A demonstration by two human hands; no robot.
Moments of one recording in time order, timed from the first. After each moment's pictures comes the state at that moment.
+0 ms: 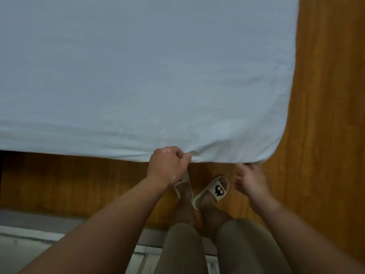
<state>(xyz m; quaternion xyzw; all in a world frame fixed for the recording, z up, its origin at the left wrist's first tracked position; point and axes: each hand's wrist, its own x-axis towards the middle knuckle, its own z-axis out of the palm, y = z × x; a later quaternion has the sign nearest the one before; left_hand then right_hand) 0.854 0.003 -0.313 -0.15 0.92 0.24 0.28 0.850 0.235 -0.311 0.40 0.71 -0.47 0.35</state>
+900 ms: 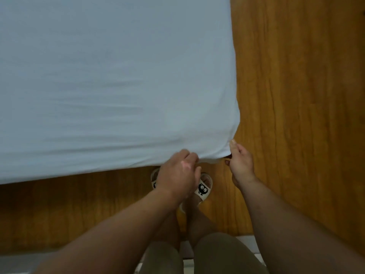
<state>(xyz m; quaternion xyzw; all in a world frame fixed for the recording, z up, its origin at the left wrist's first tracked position) 0.851 0.123 -0.314 0.09 0.95 0.21 0.22 0.841 0.317 -0.402 0.42 0.68 -0.58 0.14</state>
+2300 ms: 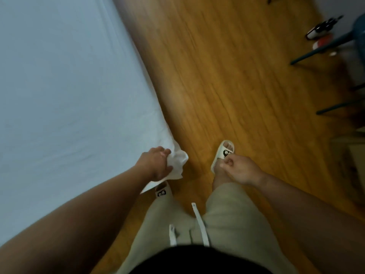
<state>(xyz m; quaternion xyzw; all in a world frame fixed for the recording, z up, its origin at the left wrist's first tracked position) 0.696 0.219 -0.206 0.25 0.85 -0.01 0.47 0.819 0.501 -0.217 0.24 0.83 -0.29 0.40</state>
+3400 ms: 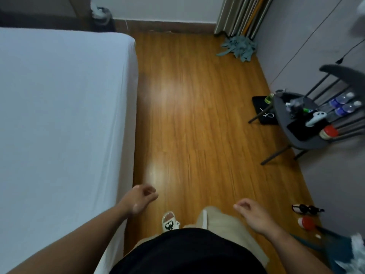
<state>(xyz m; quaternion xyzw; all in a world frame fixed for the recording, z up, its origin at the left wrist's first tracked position) 0.217 0.409 -0.079 -0.08 0.85 0.36 0.37 0.252 0.803 -0.074 0.19 0.86 -0.33 0.34</state>
